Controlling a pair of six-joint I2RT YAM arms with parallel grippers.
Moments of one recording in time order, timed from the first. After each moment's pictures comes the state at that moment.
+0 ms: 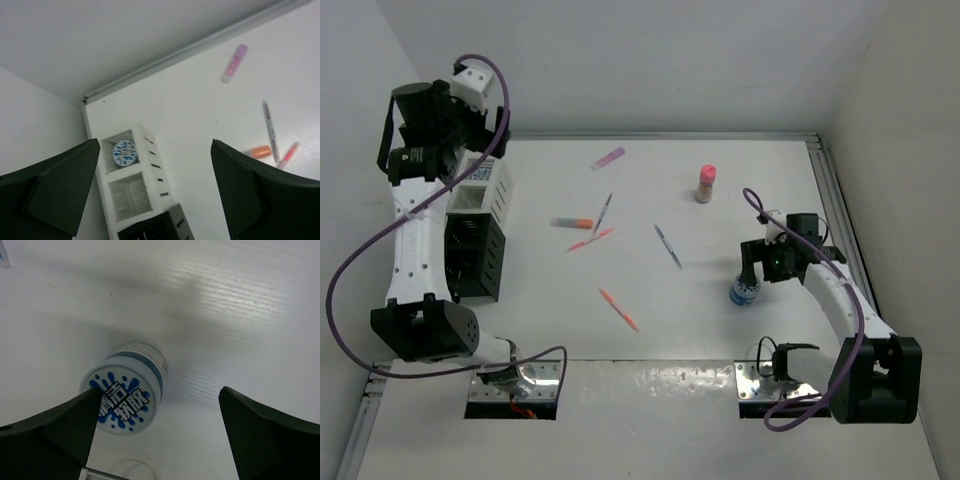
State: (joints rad) left arm 0.21 1.45 1.72 -0.57 0.36 0.41; right arm -0.04 1.12 0.62 -0.57 -0.21 -0.19
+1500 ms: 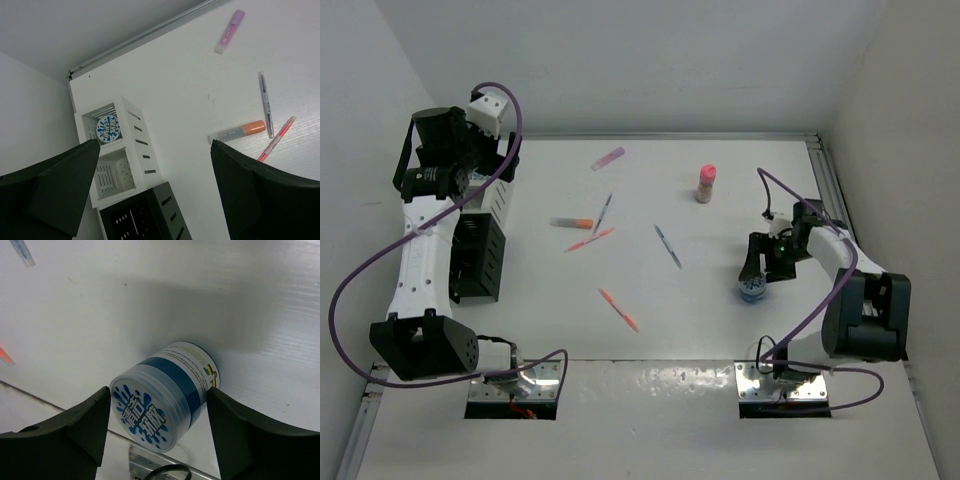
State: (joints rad) left arm 0.14 1.33 1.49 -0.57 0.31 0.42; right arm -0.15 1.45 0.80 -0.72 -0.42 -0.15
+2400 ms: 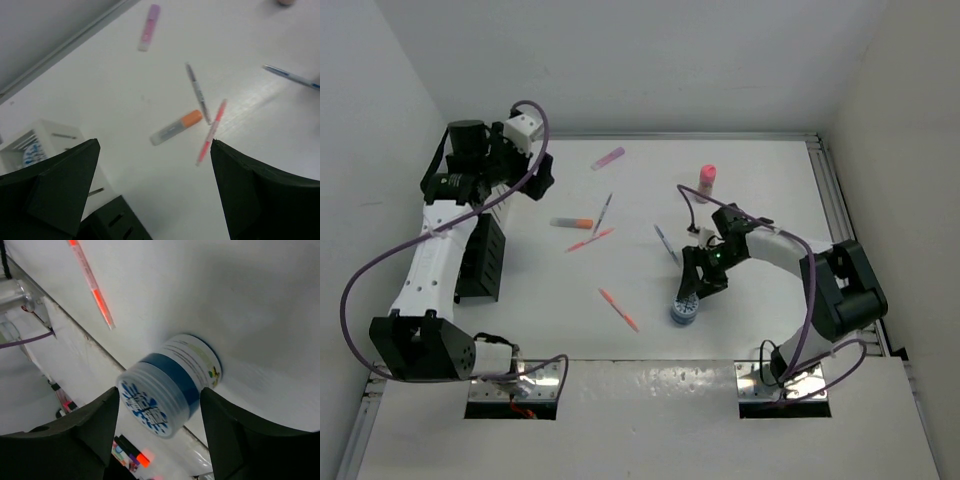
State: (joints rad) left arm 0.02 1.32 1.40 -0.57 0.41 0.42; right arm 0.34 1.61 0.82 -0.58 -0.69 0.16
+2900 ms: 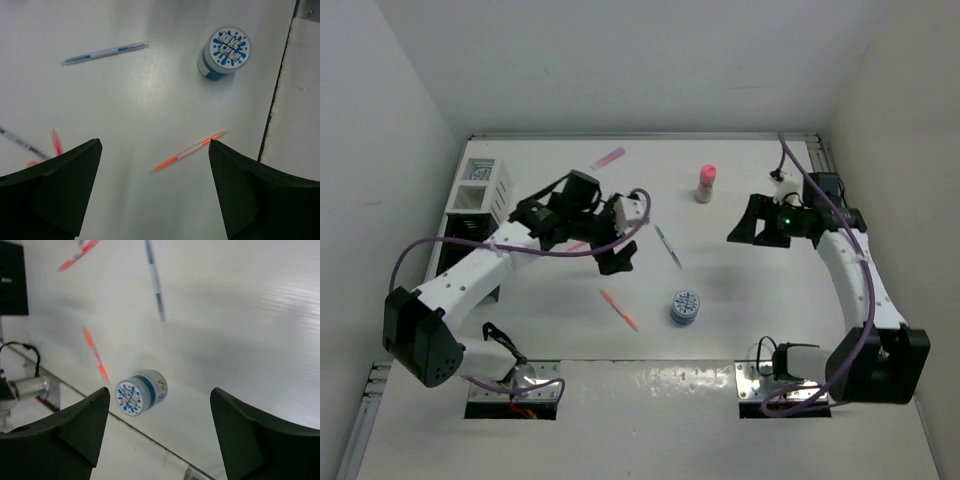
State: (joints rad) left arm -0.54 1.31 1.19 -0.66 0.57 0.50; right arm -0.02 1.28 1.01 -0.73 -0.63 0.10
